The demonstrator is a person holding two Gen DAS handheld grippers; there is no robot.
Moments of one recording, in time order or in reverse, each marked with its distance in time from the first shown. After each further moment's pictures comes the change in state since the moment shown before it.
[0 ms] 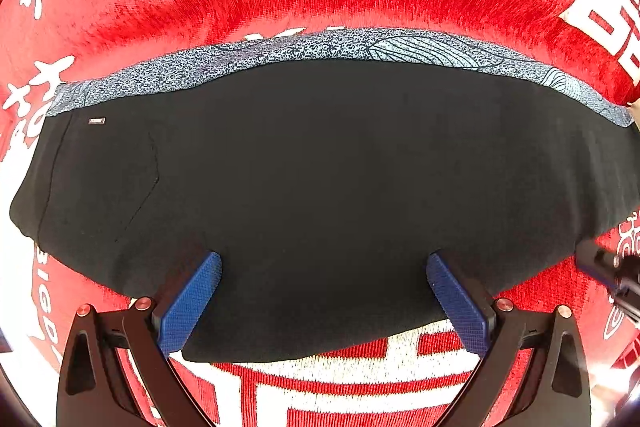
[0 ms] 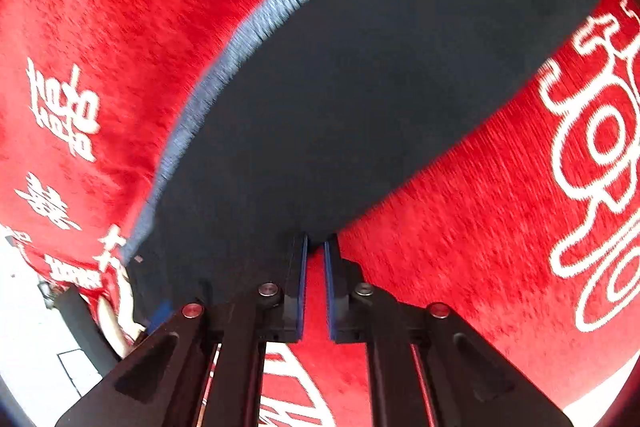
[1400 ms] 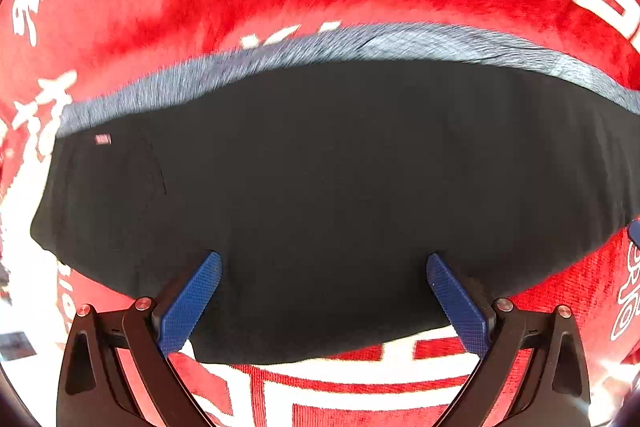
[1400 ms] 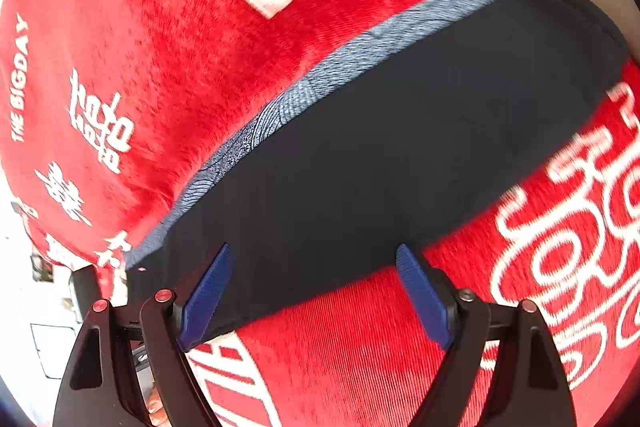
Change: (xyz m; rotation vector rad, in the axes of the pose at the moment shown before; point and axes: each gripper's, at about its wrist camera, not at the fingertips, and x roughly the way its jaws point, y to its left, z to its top) left arm 0.003 -0.029 0.033 0.070 0.056 0.081; right arm -0.040 -0.010 0.026 -0.142 -0.190 0.084
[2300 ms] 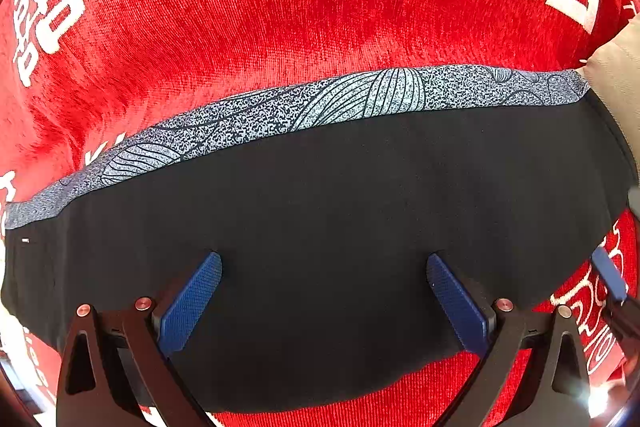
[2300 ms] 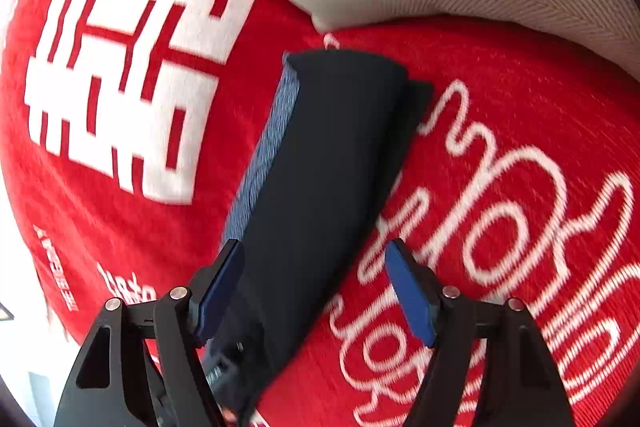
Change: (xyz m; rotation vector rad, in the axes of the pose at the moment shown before) left arm -0.006 -0.169 0.039 0.133 -0.116 -0.106; right arm -0.050 -0.140 0.029 0.447 -0.312 0.174
